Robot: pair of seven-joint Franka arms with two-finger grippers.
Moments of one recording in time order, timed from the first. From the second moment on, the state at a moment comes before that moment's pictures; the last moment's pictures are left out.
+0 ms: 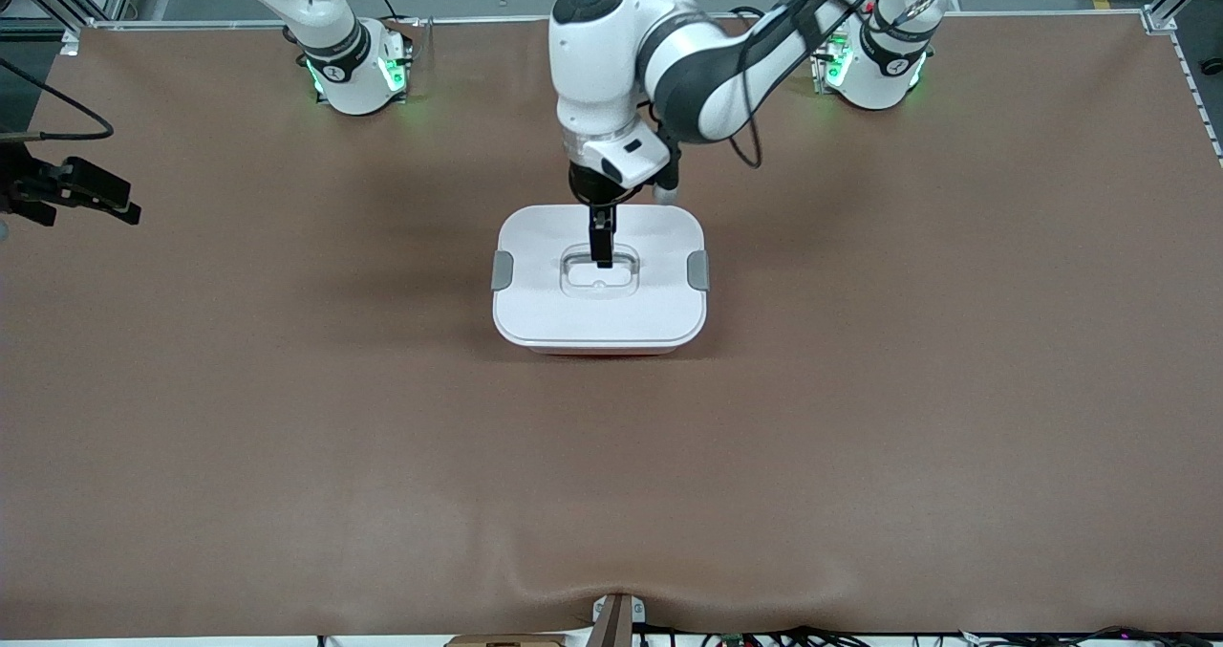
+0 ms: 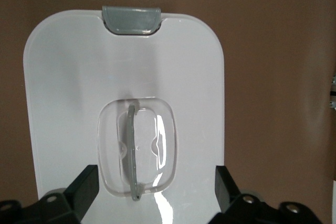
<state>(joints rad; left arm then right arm) -0.44 0.44 -0.57 -1.55 0.50 2.04 -2.68 0.03 0.02 -0.09 -1.54 0.00 1.50 -0.07</state>
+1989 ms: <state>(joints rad) 0.34 0.14 -0.57 -1.47 0.13 1.63 -0.58 0.04 0.02 -0.10 -1.54 0.02 1.49 -0.07</state>
